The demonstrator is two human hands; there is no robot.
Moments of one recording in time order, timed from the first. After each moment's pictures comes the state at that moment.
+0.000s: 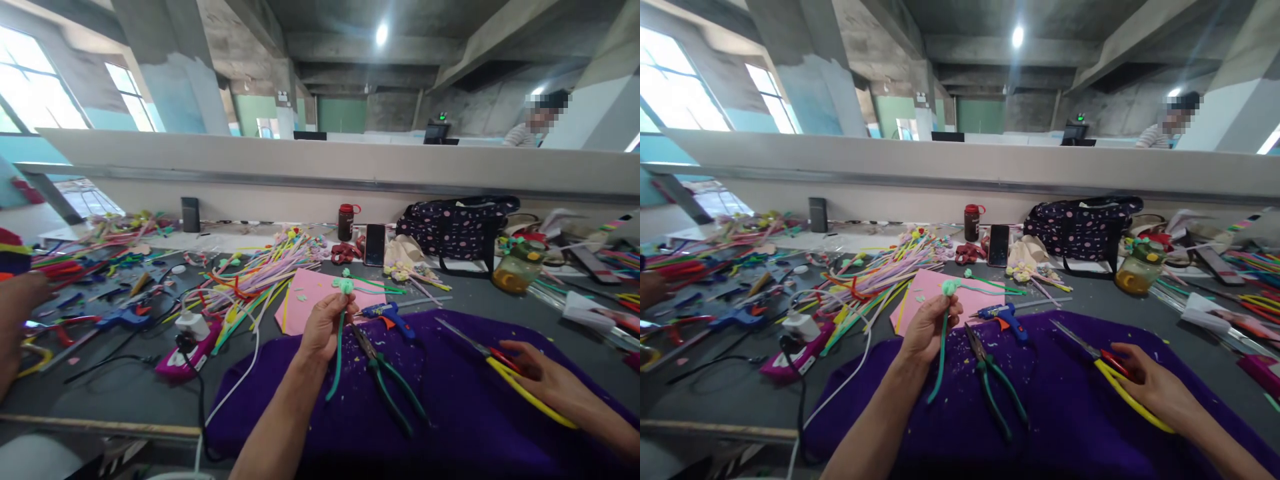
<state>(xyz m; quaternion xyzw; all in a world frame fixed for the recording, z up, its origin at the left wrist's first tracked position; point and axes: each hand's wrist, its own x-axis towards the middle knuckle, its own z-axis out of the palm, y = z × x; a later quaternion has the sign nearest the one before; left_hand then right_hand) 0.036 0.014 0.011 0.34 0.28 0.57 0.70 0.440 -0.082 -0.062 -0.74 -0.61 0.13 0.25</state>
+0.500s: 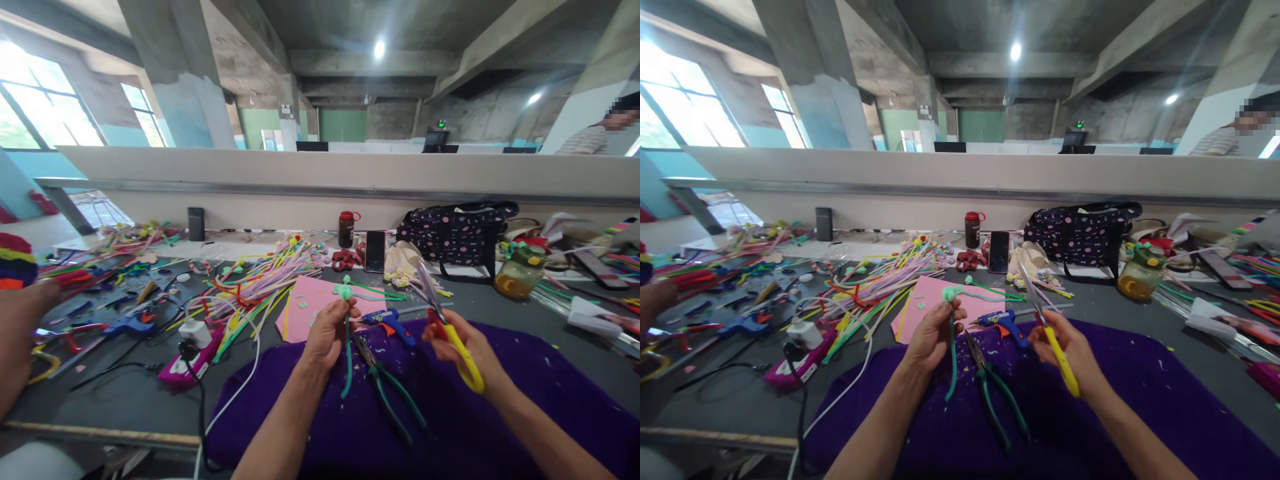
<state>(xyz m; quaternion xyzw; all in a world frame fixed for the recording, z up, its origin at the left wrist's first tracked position) 0.041 0.014 0.009 0.32 0.28 0.56 0.71 0.289 -0.040 -0.008 -0.48 -0.54 0.45 0.53</state>
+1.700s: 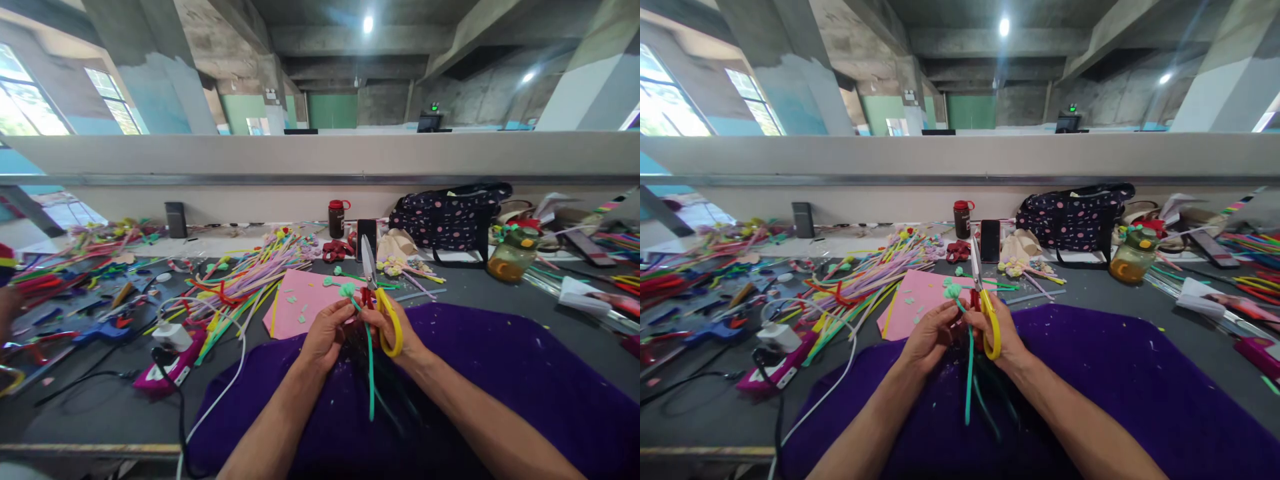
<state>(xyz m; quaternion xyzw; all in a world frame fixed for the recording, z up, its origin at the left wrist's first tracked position) 0.062 0.016 -0.004 0.31 0.29 0.51 0.74 0.191 0.004 -0.009 -0.39 -0.46 0.56 0.57</state>
